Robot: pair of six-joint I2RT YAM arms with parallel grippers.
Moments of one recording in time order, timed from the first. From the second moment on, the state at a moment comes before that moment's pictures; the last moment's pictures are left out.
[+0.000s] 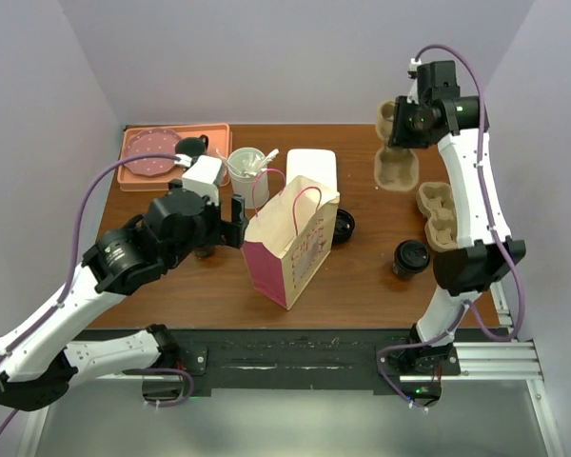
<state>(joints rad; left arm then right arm) -0.89 0.97 1.33 -0.86 -0.46 -0.36 0.11 1.83 2.20 -1.21 0.11 0.19</state>
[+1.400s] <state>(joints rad) -0.89 1.20 1.44 -1.18 -0.22 -1.45 0.22 1.30 1.76 -0.61 -0.35 0.12</state>
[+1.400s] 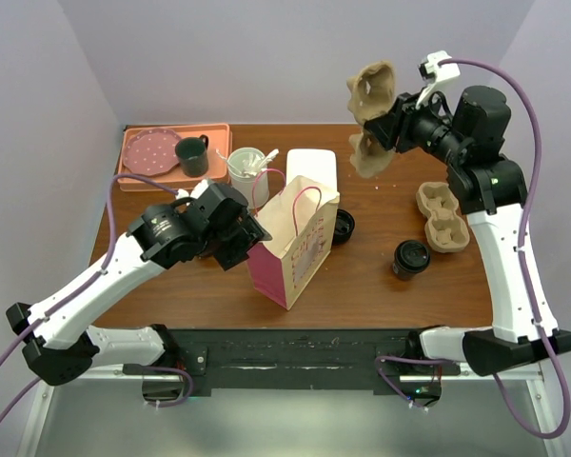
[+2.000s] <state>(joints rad) -0.89 1.07 1.34 -0.95 -0.19 -0.97 0.29 1.26 1.73 -0.59 -0.63 -0.03</state>
